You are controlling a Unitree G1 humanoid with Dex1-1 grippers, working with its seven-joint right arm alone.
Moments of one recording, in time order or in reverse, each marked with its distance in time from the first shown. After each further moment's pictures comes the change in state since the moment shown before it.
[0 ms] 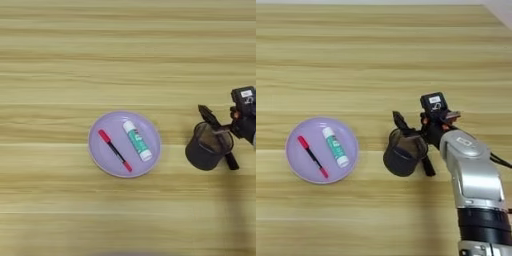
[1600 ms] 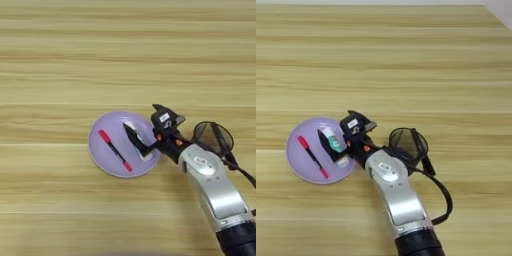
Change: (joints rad) arm 0.097 0.213 0.356 0.091 -0.138 -0.332 -0.033
